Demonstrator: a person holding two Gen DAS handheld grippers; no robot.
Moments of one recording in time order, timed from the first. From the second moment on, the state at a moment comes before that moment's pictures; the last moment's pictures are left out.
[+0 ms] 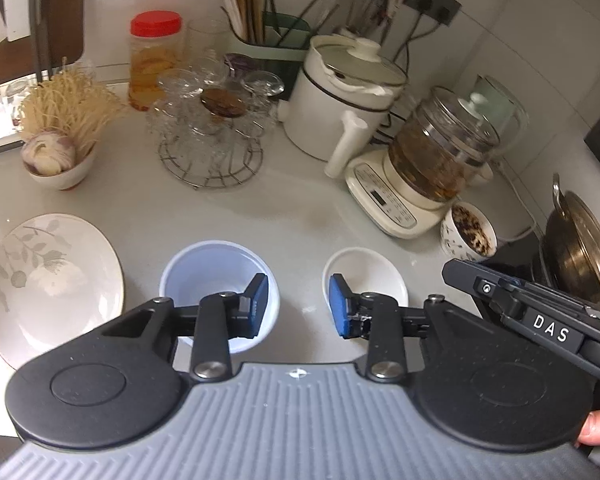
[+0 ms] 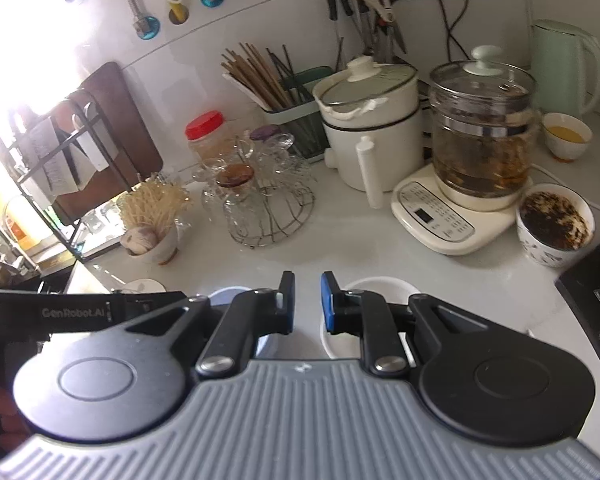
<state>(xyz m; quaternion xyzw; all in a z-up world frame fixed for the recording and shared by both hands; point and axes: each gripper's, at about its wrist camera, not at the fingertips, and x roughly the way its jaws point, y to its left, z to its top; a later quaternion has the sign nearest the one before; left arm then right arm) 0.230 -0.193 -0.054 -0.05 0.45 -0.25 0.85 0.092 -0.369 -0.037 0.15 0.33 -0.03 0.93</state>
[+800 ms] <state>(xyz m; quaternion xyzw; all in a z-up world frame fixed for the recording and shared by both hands) 0.225 -0.263 -0.082 0.01 0.50 -0.30 0.81 0.047 -0.426 -0.074 0.22 0.36 -0.11 0.90</state>
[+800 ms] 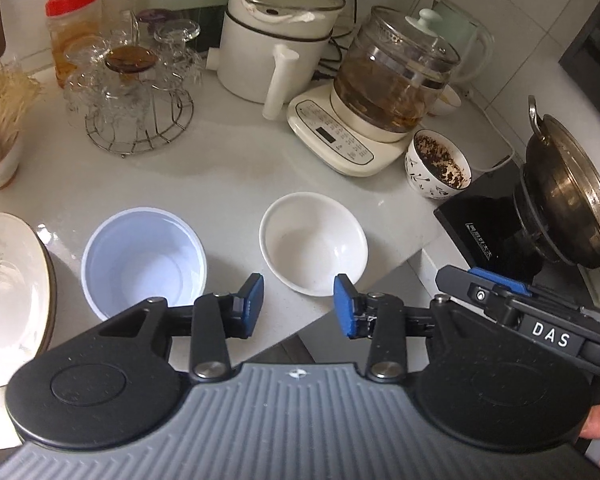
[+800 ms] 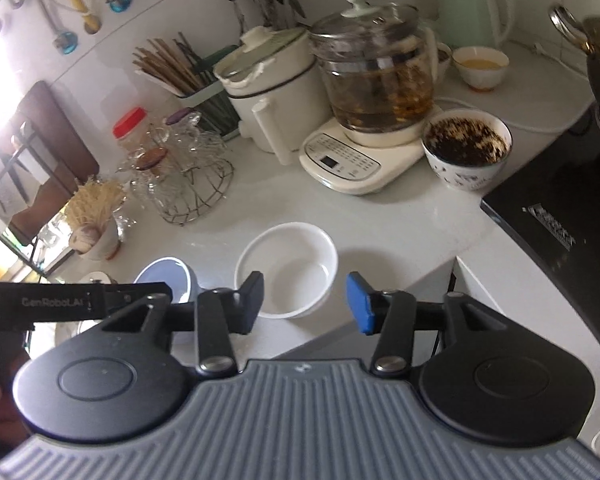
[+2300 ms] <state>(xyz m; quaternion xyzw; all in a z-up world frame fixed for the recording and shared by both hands) 0.339 -0.326 -0.152 0.07 0.56 -0.32 0.76 0.134 -0.462 -0.148 0.31 0.44 -0.13 0.83</state>
